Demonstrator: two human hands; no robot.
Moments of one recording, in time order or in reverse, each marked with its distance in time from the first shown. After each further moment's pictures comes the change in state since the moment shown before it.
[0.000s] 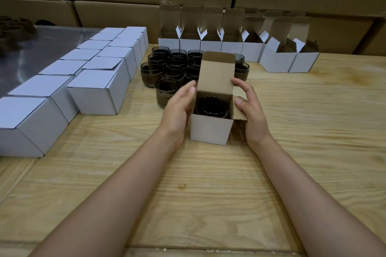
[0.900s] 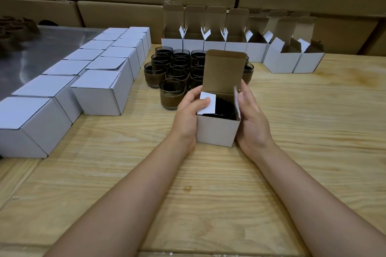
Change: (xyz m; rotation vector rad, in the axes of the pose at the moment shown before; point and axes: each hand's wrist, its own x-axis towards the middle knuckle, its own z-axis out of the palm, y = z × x) left_hand 0.007 -0.015 0.005 -0.152 -0.018 0.011; right_hand -0.005 -0.011 0.025 0.471 0.061 0.221
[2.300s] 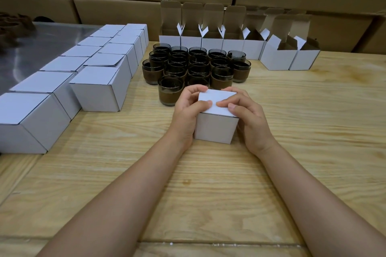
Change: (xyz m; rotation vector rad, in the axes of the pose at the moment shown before) left_hand -0.007 -0.003 -0.004 0.112 -0.023 0.070; right_hand -0.010 -0.004 -0.012 -0.460 -0.113 -0.146
